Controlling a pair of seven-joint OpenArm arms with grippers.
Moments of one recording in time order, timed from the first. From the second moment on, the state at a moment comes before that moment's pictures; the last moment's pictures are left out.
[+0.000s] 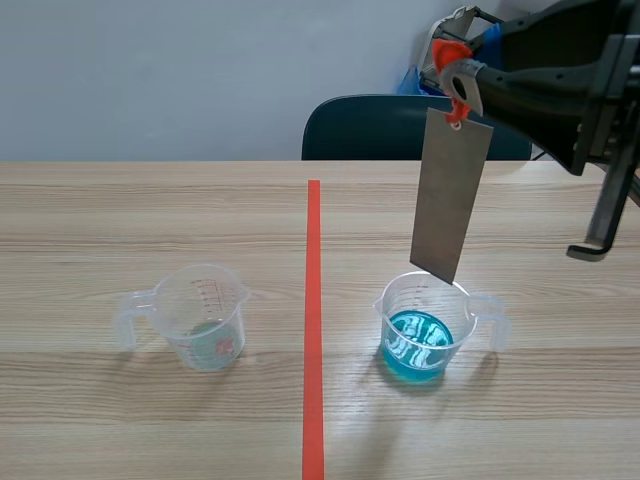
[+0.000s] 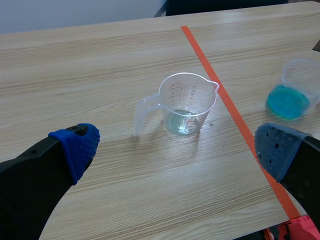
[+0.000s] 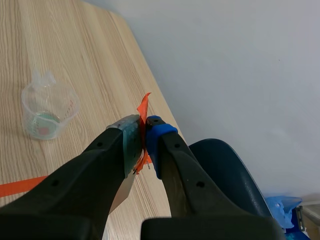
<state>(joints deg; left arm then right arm) 79.2 -16.4 -24.5 130.2 -21.5 -20.0 -18.4 -16.2 51.2 2.8 121.2 11.4 36.1 13.4</state>
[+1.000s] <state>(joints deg) 20.6 -27.6 20.9 100.6 -18.5 -18.1 -13.5 -16.2 51.2 2.8 121.2 11.4 36.1 14.5</state>
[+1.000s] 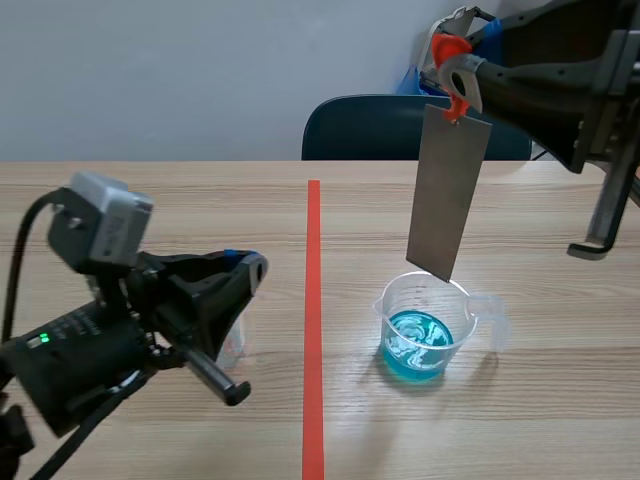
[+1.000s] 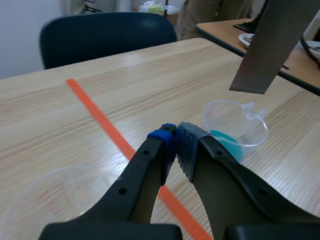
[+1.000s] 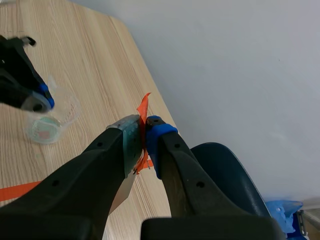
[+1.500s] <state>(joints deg) 0.5 -17.1 38.2 82.4 -18.5 -14.9 -12.2 -16.2 51.2 2.8 121.2 11.4 36.1 14.5</state>
